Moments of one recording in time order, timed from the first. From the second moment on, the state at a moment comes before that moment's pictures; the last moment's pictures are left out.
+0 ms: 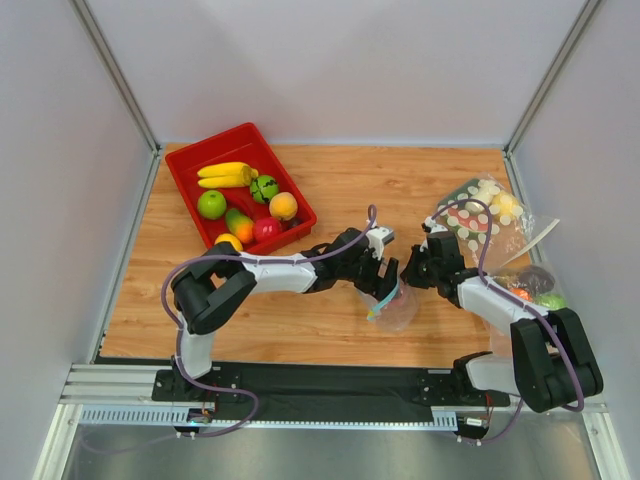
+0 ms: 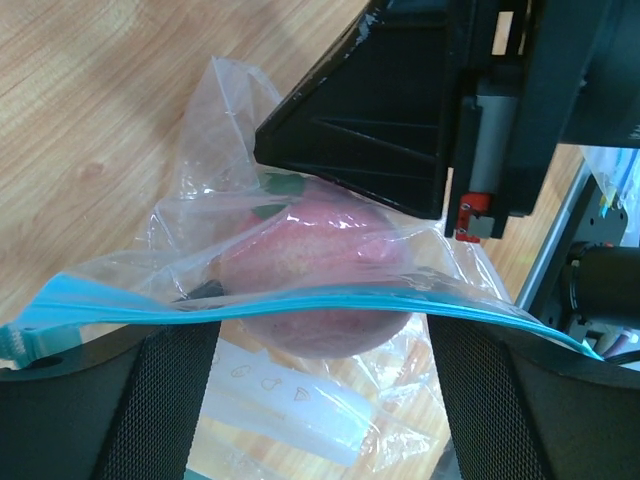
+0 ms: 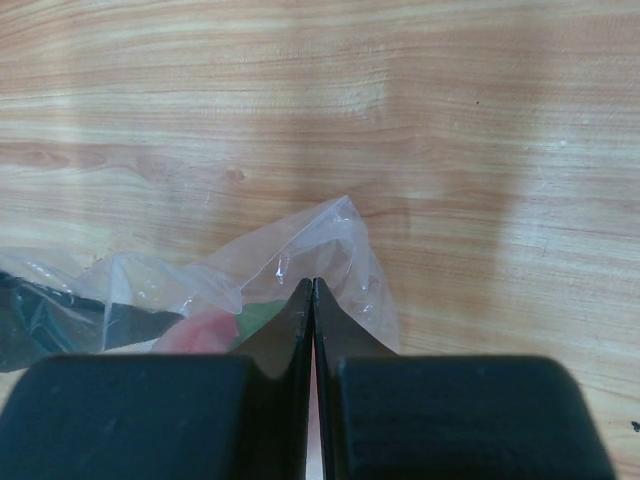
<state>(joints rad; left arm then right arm) -0.98 1.92 1.13 0.20 0.30 -0.48 0.28 1.28 0.51 -0.06 -0.13 0.46</state>
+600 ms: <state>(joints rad) -0.99 1.98 1.20 0.19 0.29 -0.50 0.27 1.27 0.50 -0.06 -0.13 0.46</state>
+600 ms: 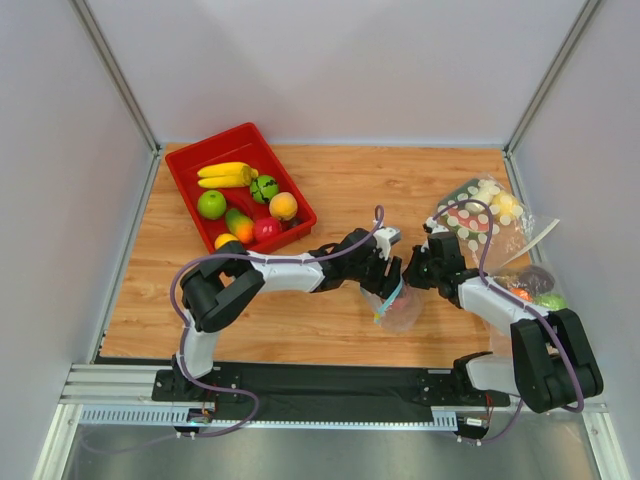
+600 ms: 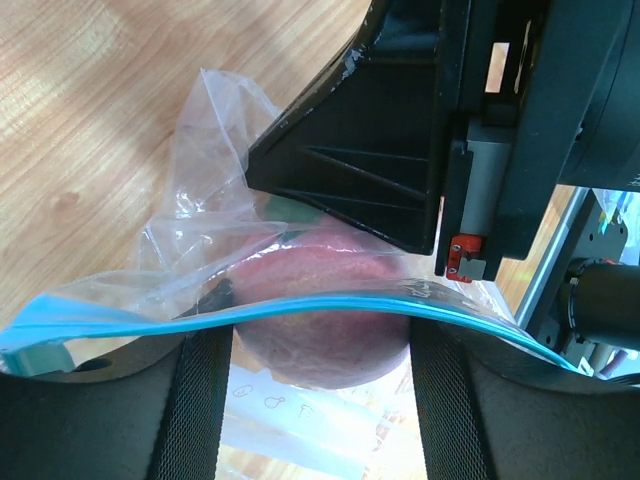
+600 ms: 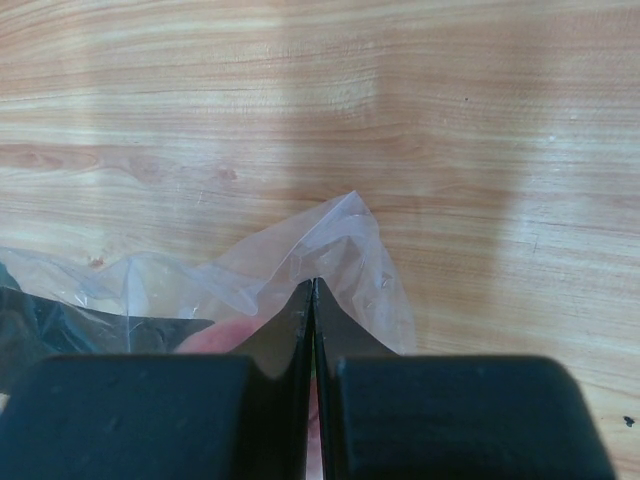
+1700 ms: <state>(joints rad) -0.94 1.66 1.02 -0.04 0.18 -0.39 0.27 1.27 0.50 -0.06 -0.13 0.47</state>
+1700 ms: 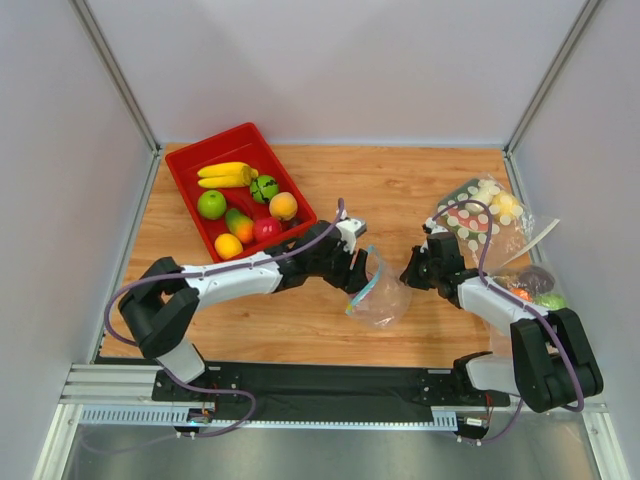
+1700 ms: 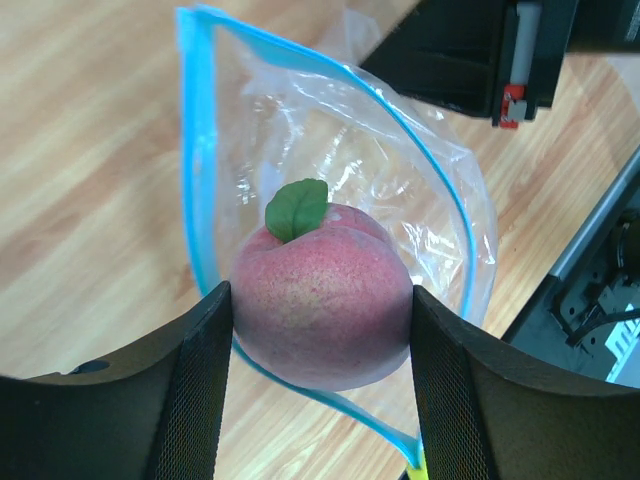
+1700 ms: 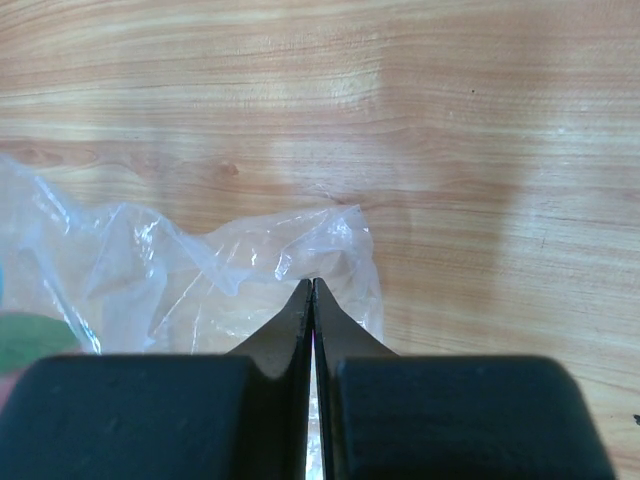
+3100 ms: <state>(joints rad) -0.22 1.72 1.24 -0.16 -0.10 -0.33 0.27 1.27 0.50 -0.06 -0.13 0.47</state>
